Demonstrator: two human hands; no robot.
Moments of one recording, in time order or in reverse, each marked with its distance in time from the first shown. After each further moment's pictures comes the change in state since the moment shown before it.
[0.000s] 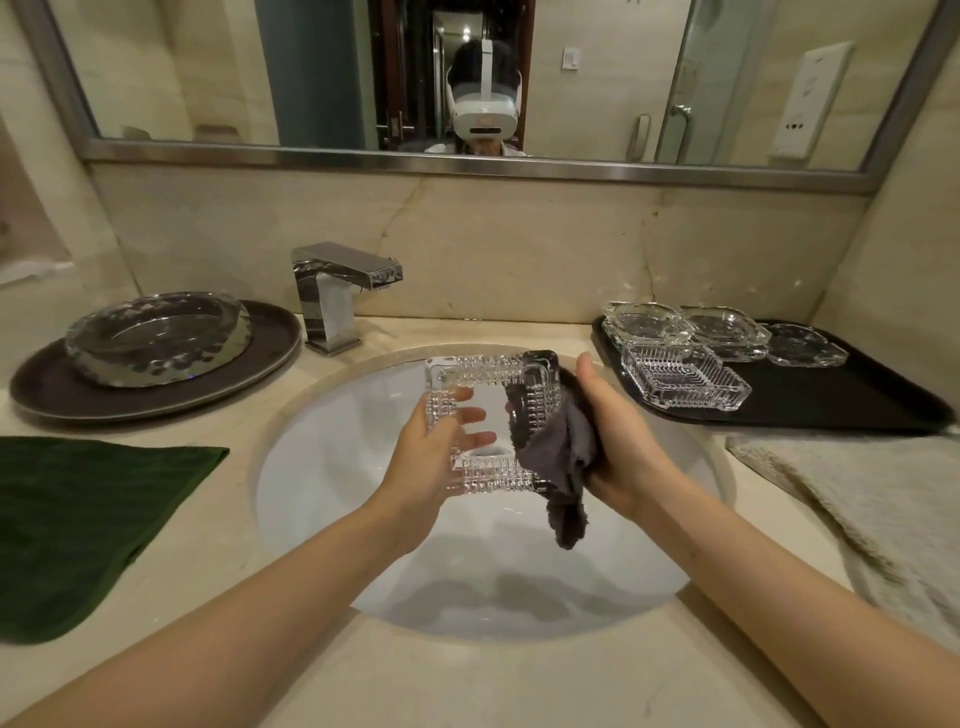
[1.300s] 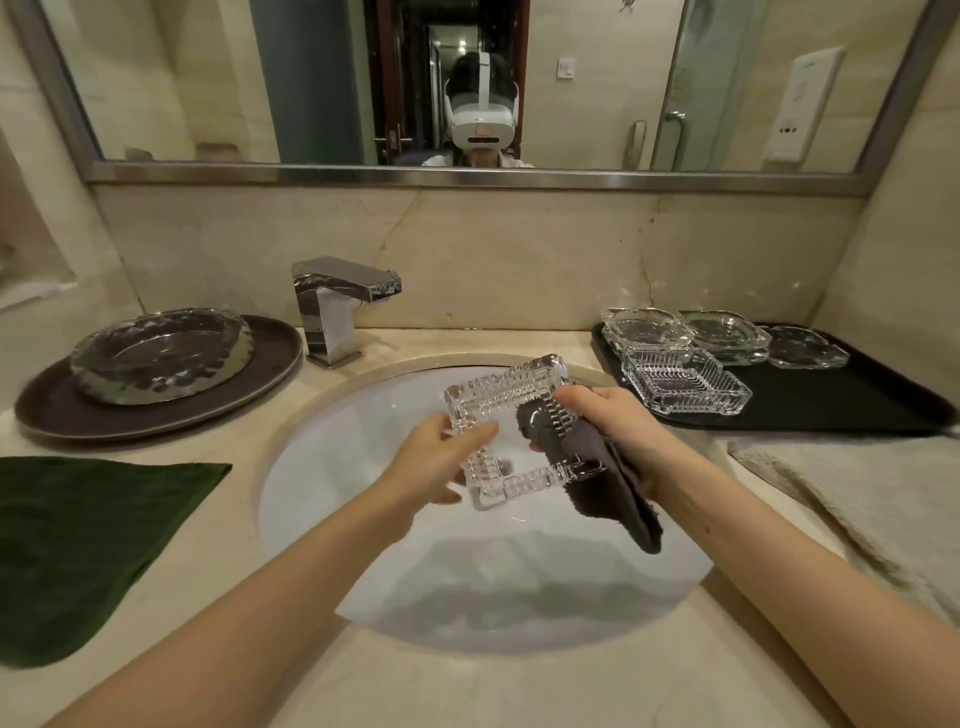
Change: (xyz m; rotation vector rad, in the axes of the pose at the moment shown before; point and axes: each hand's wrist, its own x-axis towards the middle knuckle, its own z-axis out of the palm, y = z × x) left_hand 0.005 0.017 -0.004 0.476 -0.065 -0.082; right_hand 0.011 -0.015 -0.014 -0.418 0.015 0.000
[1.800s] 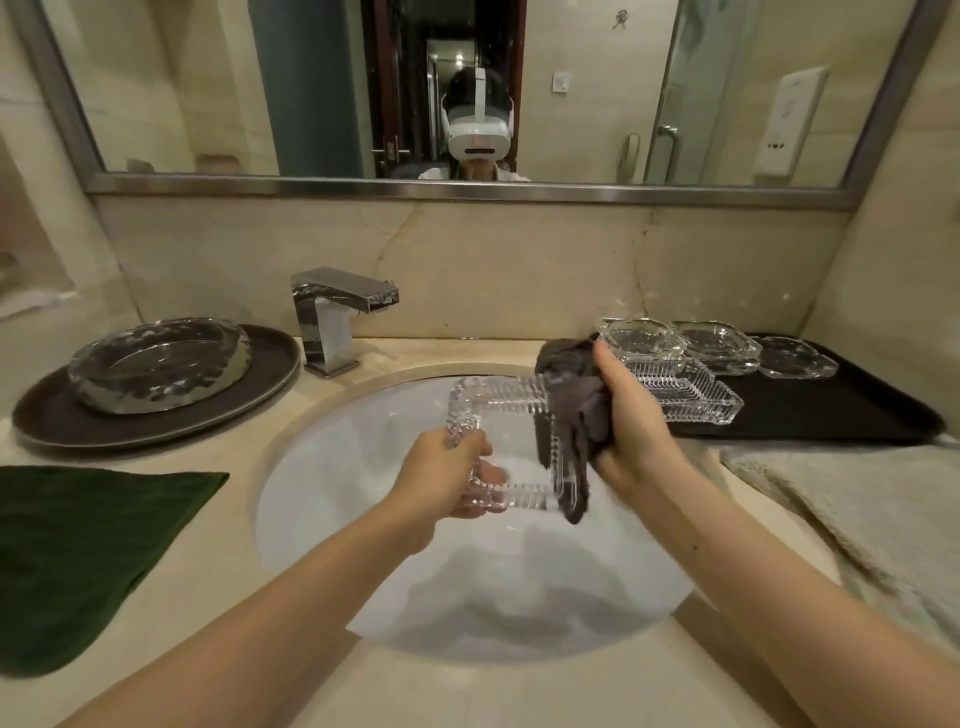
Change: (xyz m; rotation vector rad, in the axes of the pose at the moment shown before) left_hand 0.004 -0.002 0.010 -0.179 0.010 -0.043; right_hand 0.001 -0.012 0.016 0.533 0.171 -0.097
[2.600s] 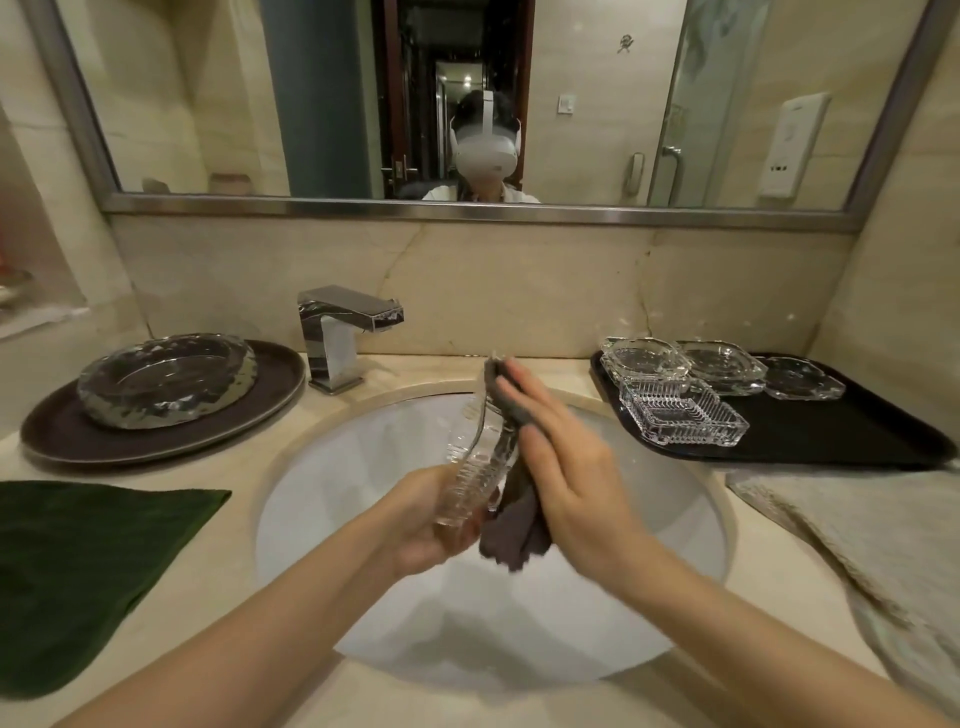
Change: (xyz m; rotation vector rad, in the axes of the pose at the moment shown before) left_hand 0.015 -0.015 -0.010 -0.420 -0.167 -0.261; right_hand -0.035 0.025 0.015 -0.884 -0.295 -0.852
